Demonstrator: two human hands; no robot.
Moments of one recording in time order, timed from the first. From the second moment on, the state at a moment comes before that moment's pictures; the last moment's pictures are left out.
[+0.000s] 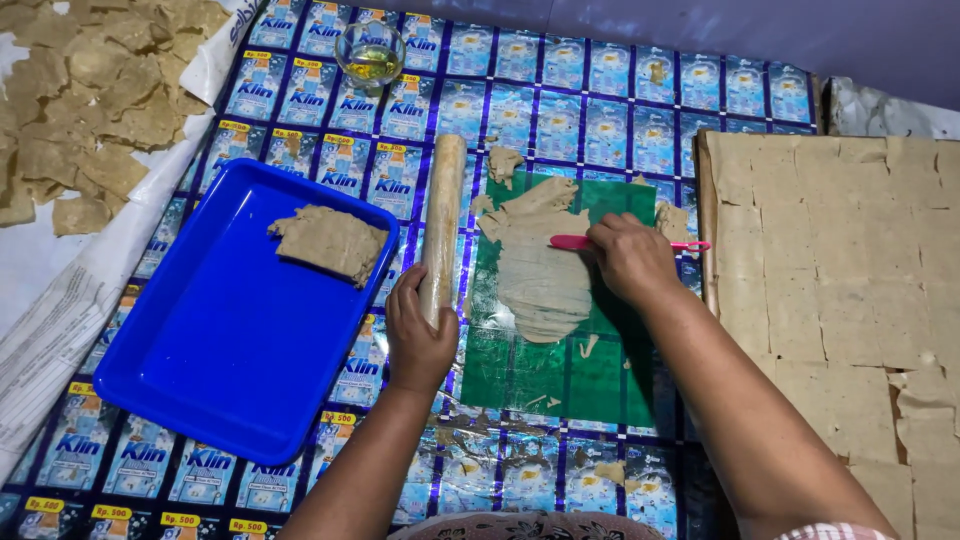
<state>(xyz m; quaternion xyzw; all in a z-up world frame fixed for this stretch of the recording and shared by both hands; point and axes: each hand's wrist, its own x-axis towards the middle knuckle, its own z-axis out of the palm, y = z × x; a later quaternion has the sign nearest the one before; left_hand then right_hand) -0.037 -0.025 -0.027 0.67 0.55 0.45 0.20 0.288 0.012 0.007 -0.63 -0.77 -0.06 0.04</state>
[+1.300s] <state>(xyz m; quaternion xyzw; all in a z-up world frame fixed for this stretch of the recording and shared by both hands) -0.037 -0.027 -0.027 0.68 0.54 0.45 0.20 0.285 -0.115 0.017 -0.68 -0.73 0.03 -0.01</state>
